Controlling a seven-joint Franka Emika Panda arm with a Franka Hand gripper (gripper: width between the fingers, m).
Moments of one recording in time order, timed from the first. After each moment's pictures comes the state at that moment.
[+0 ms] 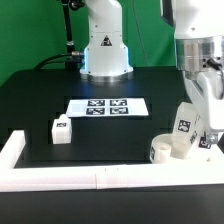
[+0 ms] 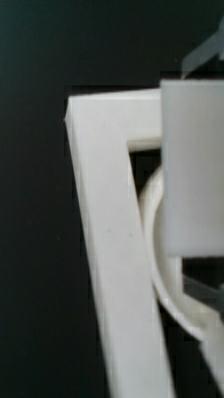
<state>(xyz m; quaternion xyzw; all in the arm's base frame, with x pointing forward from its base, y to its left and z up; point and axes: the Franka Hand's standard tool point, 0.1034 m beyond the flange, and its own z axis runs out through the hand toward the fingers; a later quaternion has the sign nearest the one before) 0.646 0.130 0.065 -0.62 0.78 0.00 0.09</state>
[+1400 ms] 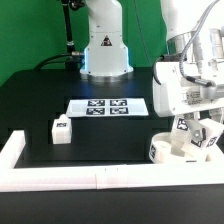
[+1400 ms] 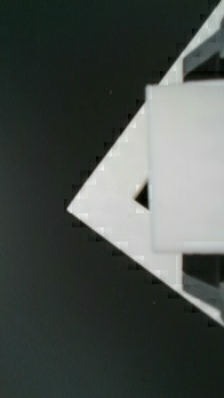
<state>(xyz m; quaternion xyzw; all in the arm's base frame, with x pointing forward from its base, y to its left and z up) 0.646 0.124 0.065 -0.30 0.93 -0.03 0.23</state>
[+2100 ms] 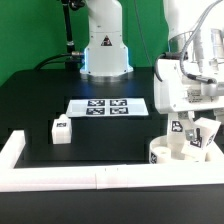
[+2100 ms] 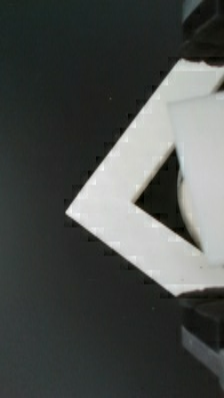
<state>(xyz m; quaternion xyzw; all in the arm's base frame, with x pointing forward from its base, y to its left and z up) 0.645 0.124 0.065 -0.31 0.92 -0.04 0.23</state>
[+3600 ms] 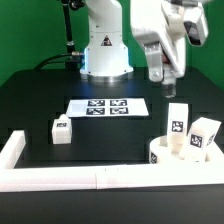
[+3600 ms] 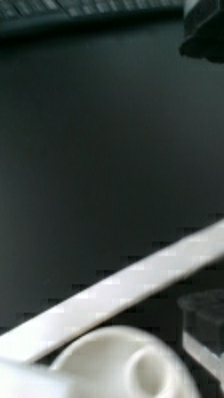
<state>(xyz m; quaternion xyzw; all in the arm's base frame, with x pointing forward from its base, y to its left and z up) 0.664 0.025 0.174 -0.59 0.74 -0.22 0.24</state>
